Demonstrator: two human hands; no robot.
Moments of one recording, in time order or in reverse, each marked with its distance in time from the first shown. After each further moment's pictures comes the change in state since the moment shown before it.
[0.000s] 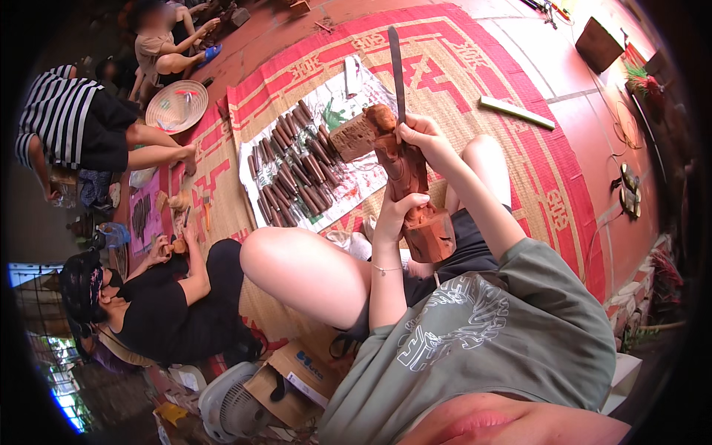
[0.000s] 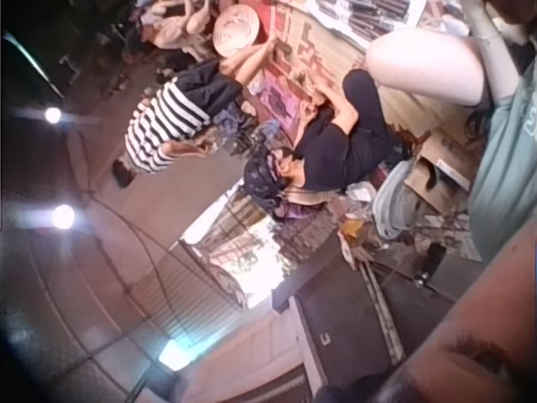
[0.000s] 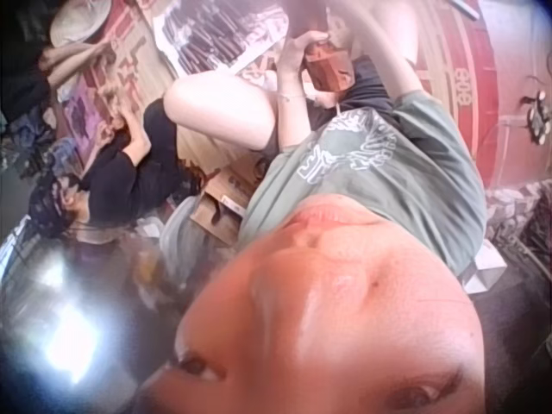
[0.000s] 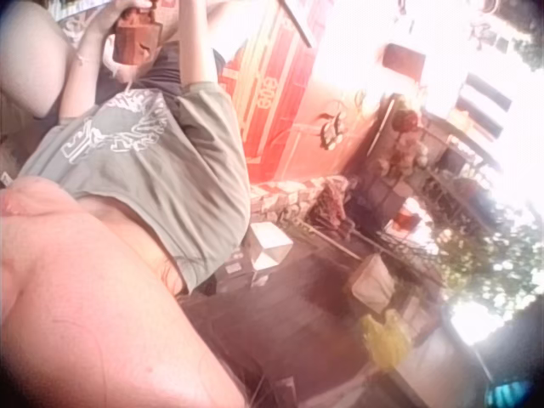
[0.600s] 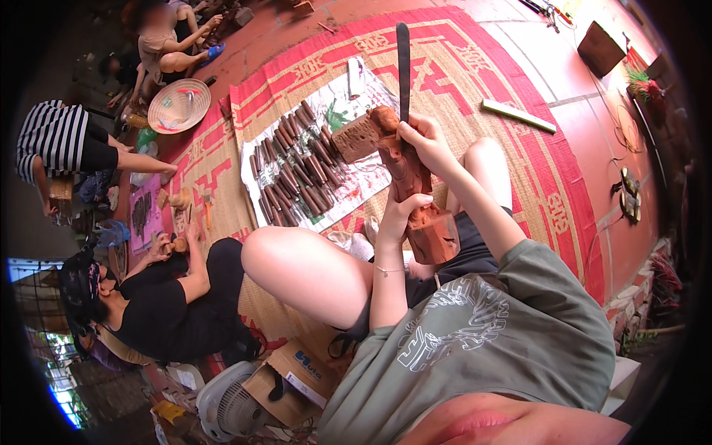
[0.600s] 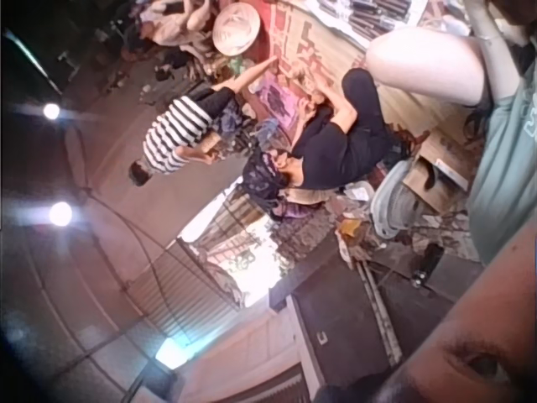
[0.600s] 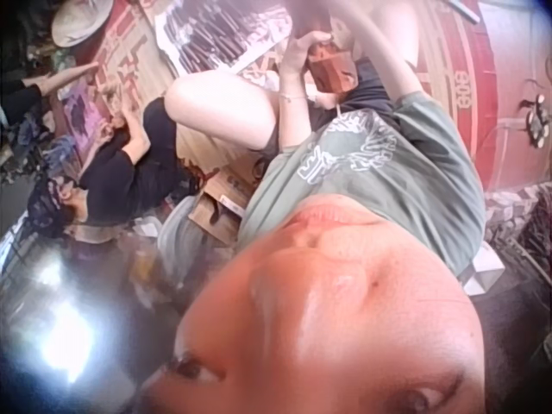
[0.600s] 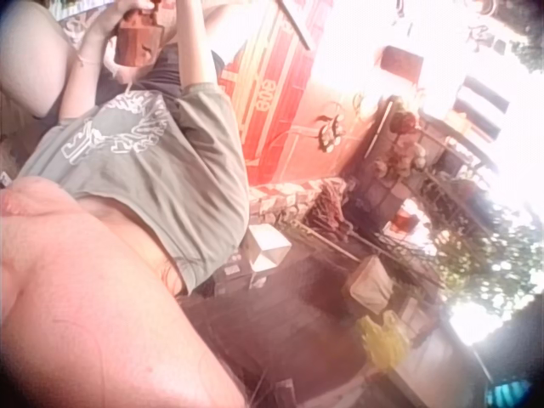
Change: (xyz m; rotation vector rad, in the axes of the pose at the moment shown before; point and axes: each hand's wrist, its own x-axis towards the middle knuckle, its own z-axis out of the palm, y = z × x) left_hand -0.001 0.001 0.006 -0.002 0.014 0.061; right_hand 0.001 0.003 0.010 -0.184 0.124 -0.037
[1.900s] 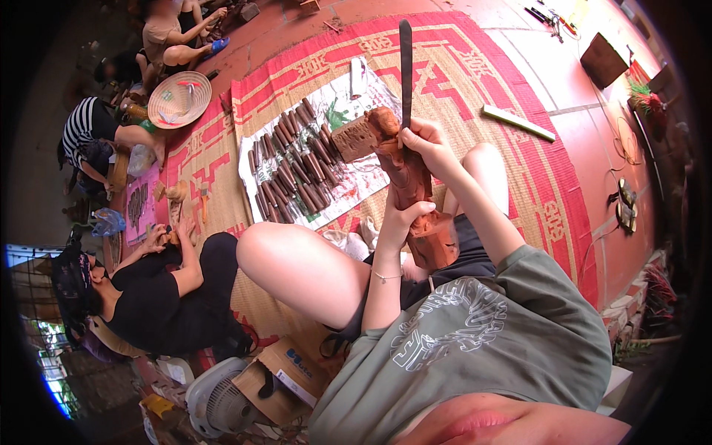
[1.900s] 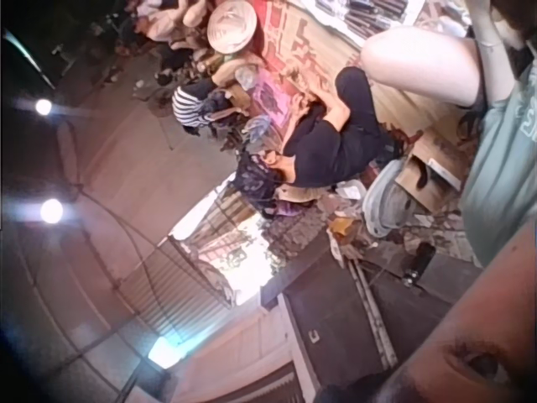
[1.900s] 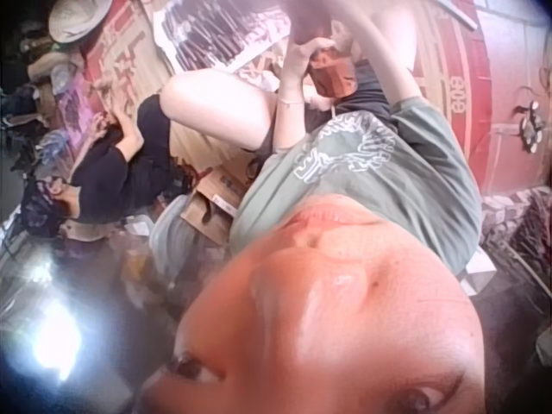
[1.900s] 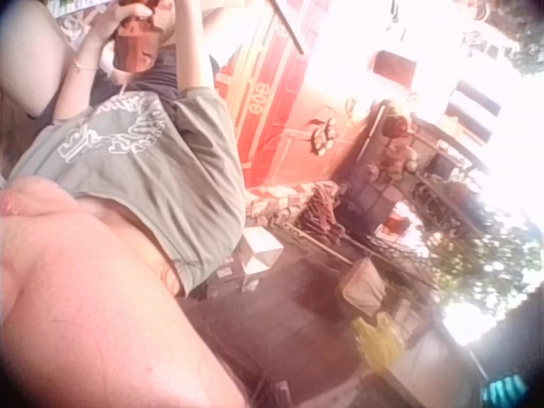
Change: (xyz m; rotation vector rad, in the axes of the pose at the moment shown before) left_hand -0.008 -0.003 -0.001 -0.003 -0.027 -0.007; right_hand -0.009 -0.021 0.008 0.111 -0.087 -0.004
